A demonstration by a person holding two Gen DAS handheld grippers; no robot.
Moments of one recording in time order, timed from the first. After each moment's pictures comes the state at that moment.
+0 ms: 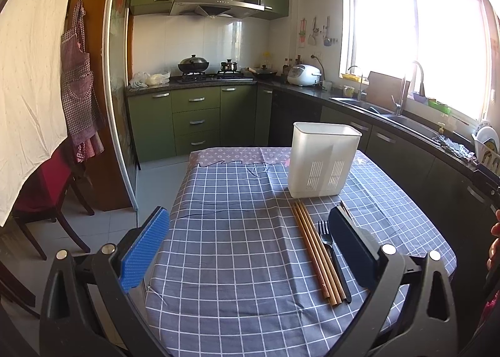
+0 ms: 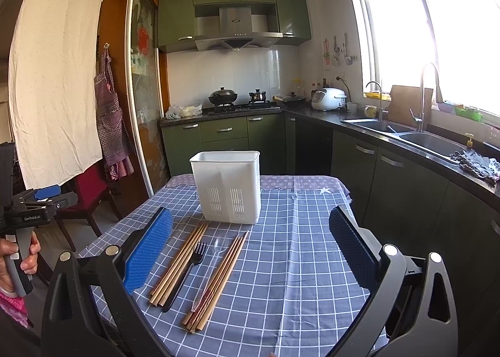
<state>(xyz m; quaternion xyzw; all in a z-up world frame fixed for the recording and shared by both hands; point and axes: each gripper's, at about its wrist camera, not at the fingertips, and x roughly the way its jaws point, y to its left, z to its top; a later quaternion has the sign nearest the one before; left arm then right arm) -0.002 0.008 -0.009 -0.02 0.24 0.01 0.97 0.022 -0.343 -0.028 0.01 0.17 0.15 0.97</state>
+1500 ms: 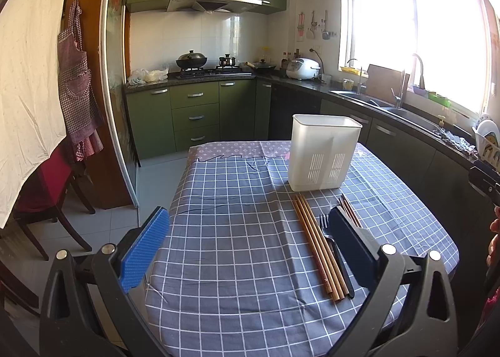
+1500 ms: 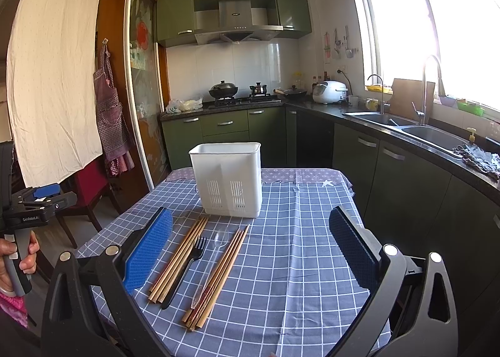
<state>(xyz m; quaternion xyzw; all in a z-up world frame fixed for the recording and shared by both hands) 0.007 0.006 -0.015 -0.01 0.25 0.01 0.97 0.031 -0.339 -0.034 0.01 0.18 0.16 0.97</state>
